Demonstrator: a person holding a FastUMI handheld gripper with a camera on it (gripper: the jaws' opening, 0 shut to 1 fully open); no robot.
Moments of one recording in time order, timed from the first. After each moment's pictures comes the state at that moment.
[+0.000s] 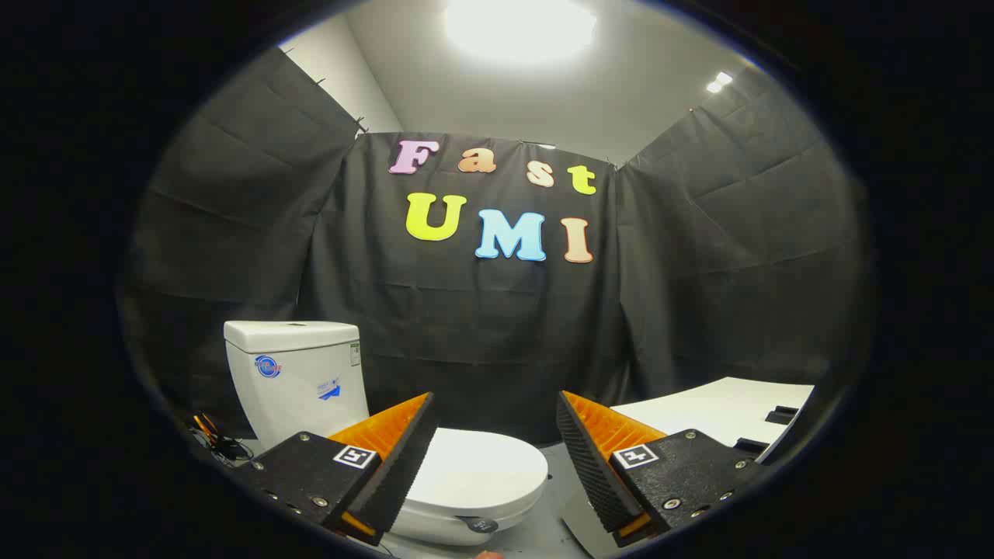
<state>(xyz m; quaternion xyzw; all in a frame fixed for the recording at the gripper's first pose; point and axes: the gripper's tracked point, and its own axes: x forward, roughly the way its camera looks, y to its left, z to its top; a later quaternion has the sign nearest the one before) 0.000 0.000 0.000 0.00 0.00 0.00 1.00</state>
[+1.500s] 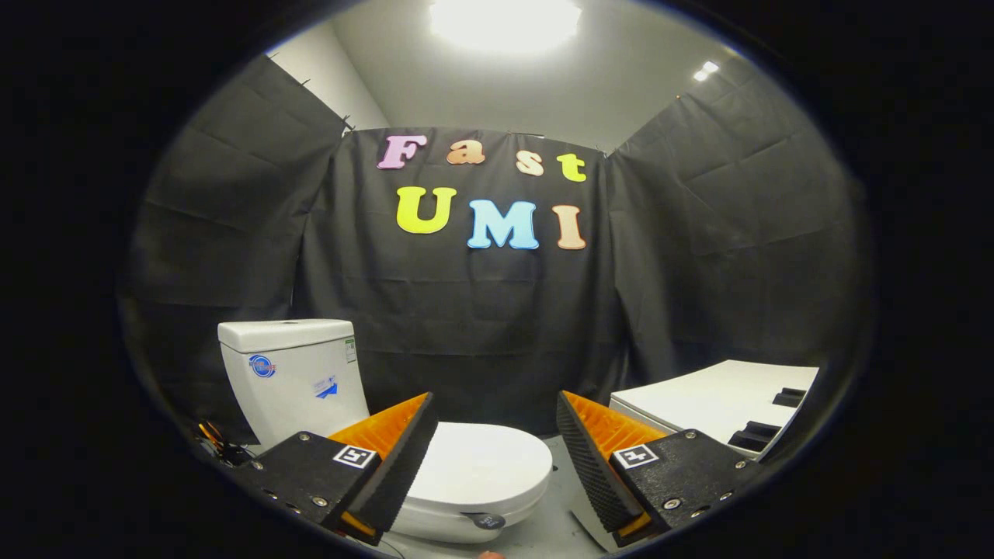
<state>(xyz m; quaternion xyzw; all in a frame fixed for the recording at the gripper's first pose) 0.008 0.000 -0.024 0.04 0.02 0.00 1.00</state>
